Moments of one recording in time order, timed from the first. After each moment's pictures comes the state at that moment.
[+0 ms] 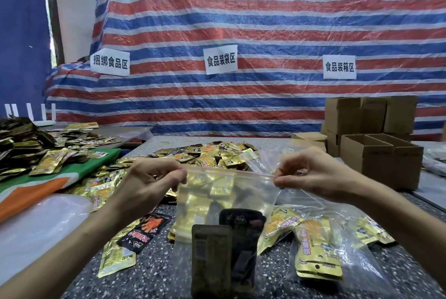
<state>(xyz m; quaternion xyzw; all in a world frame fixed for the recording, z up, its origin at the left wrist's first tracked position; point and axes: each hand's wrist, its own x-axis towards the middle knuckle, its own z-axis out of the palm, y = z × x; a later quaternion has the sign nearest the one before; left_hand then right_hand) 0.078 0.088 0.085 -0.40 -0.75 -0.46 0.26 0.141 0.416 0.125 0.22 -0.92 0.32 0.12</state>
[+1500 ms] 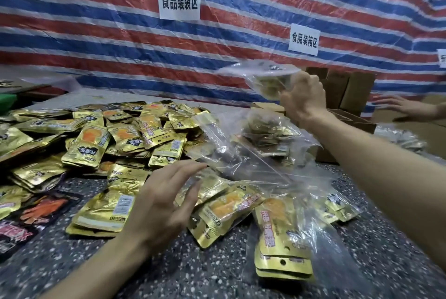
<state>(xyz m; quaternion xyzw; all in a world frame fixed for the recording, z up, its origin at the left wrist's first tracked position) 0.015 0.232 -0.048 -0.39 -0.76 -0.43 0.30 -0.020 0.530 0.126 -0.08 -0.87 0.05 0.49</state>
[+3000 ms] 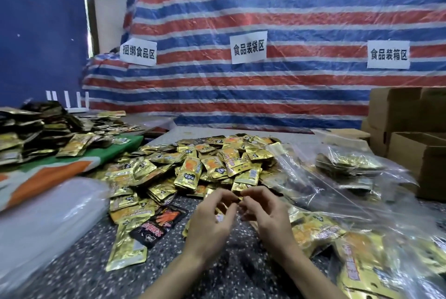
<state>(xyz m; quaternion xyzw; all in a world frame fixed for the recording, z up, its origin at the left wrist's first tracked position) 0.018 0.176 -0.049 -0.25 -0.77 -0.54 0.25 0.025 0.325 -0.046 0.15 -0.70 0.67 0.21</state>
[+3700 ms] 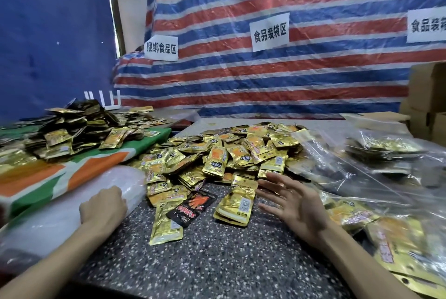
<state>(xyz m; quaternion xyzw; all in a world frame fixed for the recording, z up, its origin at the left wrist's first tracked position) -0.010 -0.073 -0.050 0.21 -0.96 -0.03 0.17 0.013 0.335 -0.045 0.10 -0.50 0.86 -0.06</state>
